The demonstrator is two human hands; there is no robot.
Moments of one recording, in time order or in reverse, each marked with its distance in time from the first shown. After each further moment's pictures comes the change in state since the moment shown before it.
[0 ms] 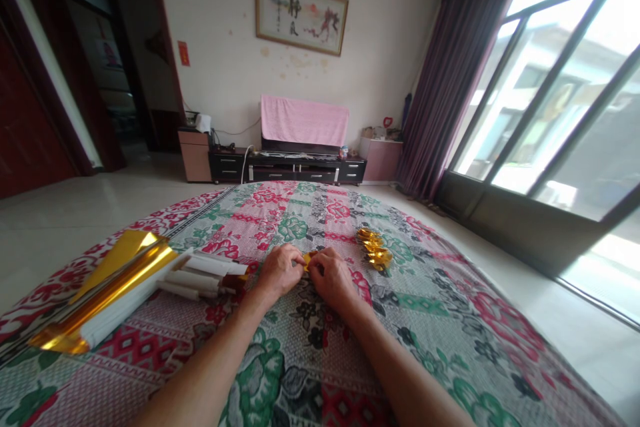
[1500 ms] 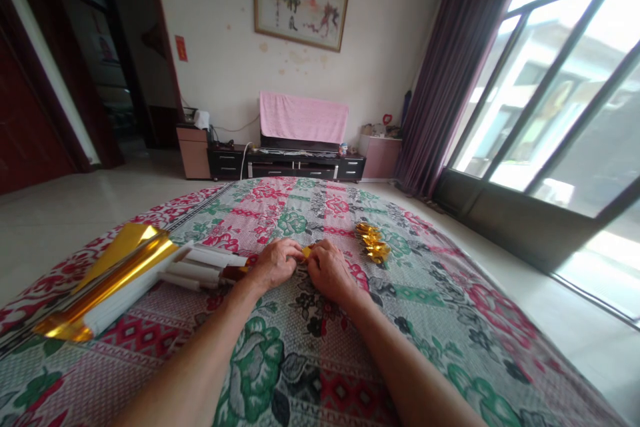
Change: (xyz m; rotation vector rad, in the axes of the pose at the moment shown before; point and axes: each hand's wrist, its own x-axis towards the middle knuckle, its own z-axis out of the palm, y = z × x) left_hand -0.002 -0.004 -0.016 0.004 -0.119 0.140; right_hand 0.001 -0.005 -0.003 -0.192 -0.074 -0.066
